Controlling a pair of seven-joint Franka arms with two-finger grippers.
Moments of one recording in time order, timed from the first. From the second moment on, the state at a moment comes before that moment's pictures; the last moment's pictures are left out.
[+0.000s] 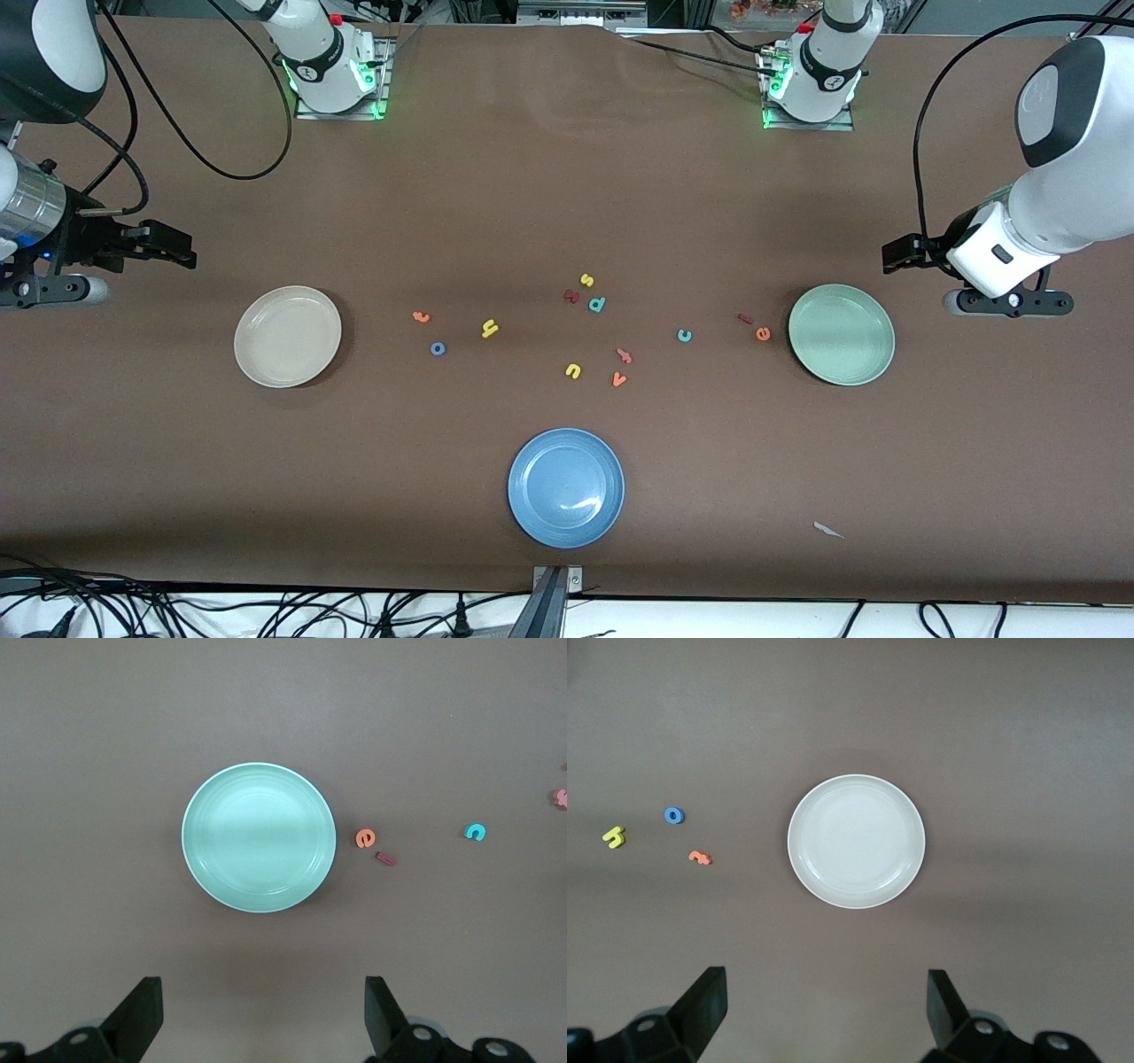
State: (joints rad) left arm 0.04 0.13 -0.11 -1.72 0.00 1.68 -0.06; right arm 0.03 0.17 0.00 -1.53 0.00 1.61 -0.05
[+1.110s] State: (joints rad) left arm 0.04 0.13 -0.11 -1.72 0.00 1.69 -0.06; right arm 0.03 0.13 0.00 -1.57 0.00 1.62 -0.05
